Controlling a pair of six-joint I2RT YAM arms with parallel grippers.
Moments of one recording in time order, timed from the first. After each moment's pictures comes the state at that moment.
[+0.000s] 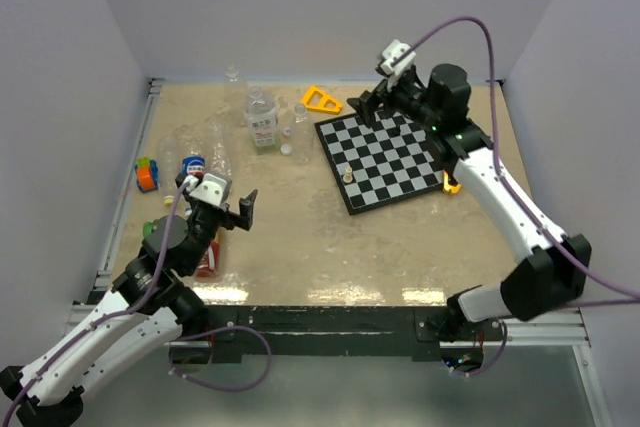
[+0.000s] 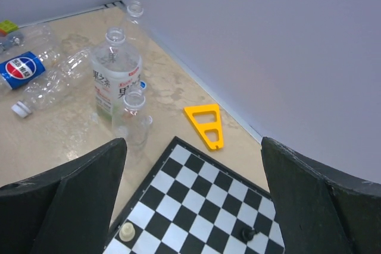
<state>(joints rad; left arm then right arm) -0.75 0.42 0.55 -0.15 -0.42 0.11 0.38 1.45 1.38 0.00 -0.42 -0.28</state>
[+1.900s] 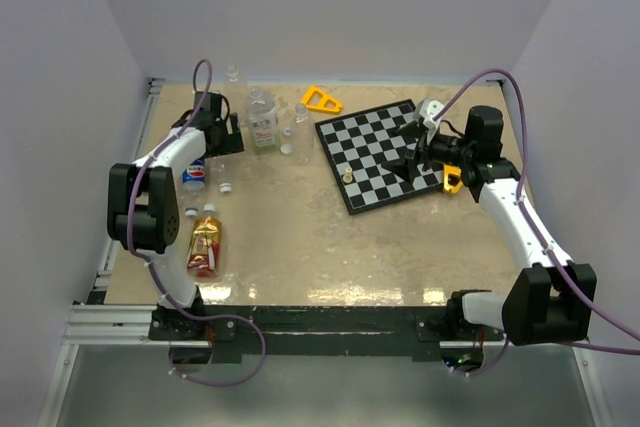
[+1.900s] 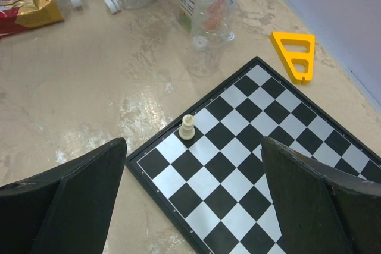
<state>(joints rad) -0.08 1.83 1.31 -0.41 -0.16 -0.28 0.06 1.26 0.98 -0.14 -0.98 -0.45</state>
